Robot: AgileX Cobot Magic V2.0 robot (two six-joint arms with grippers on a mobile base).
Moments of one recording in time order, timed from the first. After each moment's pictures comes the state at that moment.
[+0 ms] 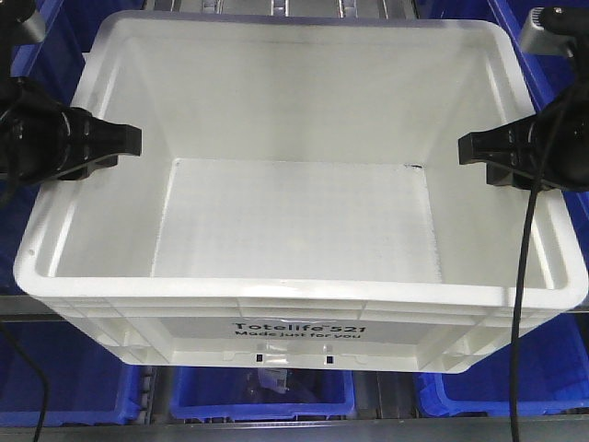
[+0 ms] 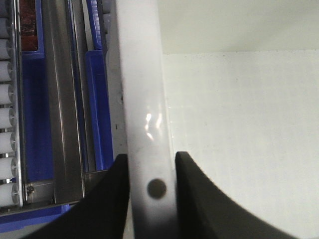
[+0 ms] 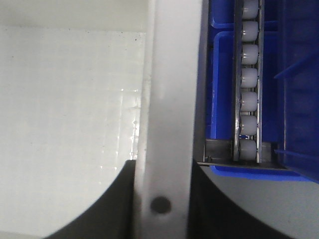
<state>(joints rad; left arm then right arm) -0.41 1.20 -1.13 0.09 0.86 -0.36 0.30 1.22 -1.16 -0.07 1.01 0.27</state>
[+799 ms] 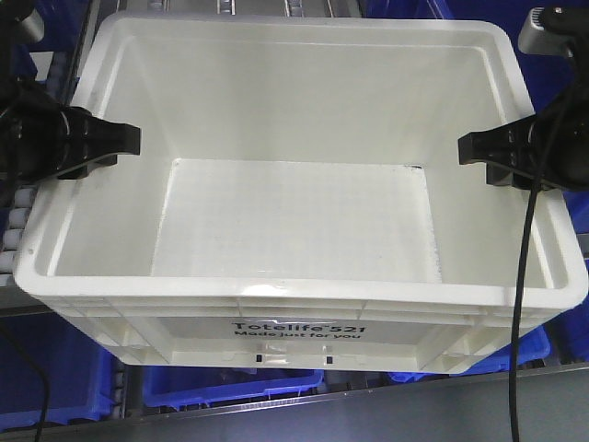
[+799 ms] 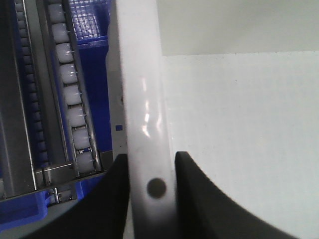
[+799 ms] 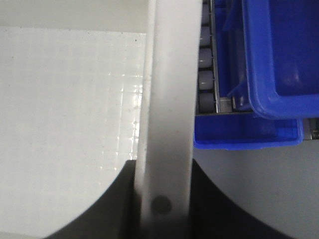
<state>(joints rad) -0.41 1.20 -1.13 0.09 0.86 -0.36 0.30 1.22 -1.16 -0.07 1.01 0.27</state>
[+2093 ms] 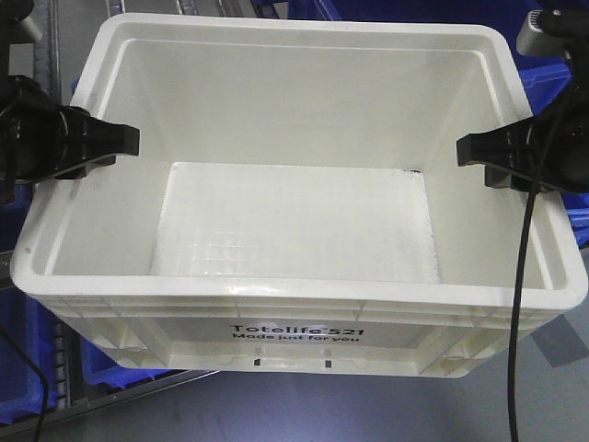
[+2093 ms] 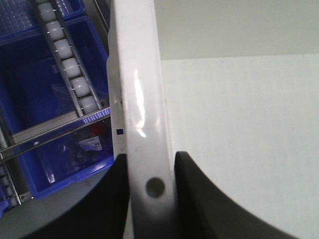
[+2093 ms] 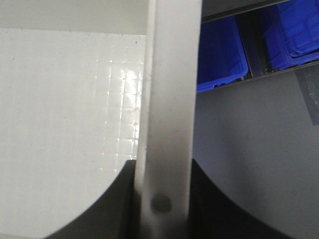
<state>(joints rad) -0.41 1.19 -1.13 0.09 0.86 -0.35 0.30 1.22 -1.15 -0.07 1.01 0.28</state>
